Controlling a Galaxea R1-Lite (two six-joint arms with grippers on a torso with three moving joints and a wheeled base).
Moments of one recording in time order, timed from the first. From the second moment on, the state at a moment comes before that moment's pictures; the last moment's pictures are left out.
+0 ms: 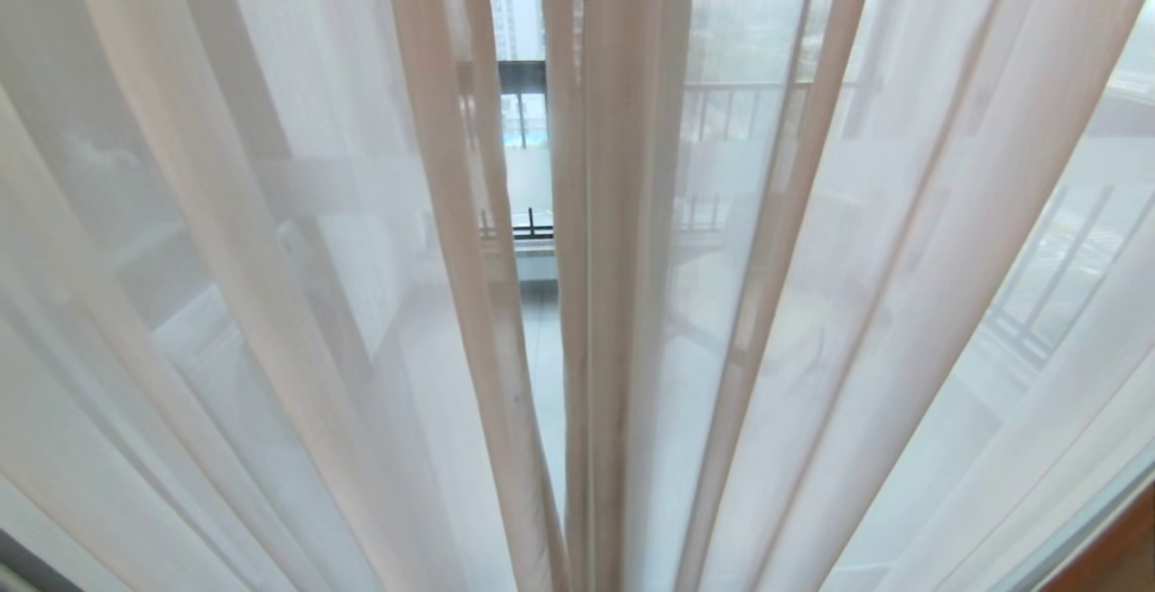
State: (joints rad) left arm -0.01 0.00 0.00 0.00 0.01 -0.05; right arm -0.88 0.97 -0.27 -1.03 0.56 0.10
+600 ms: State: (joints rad) left arm -0.01 0.00 0.00 0.00 0.01 -0.05; right arm -0.57 0.93 -0.18 -1.03 0.41 0.03
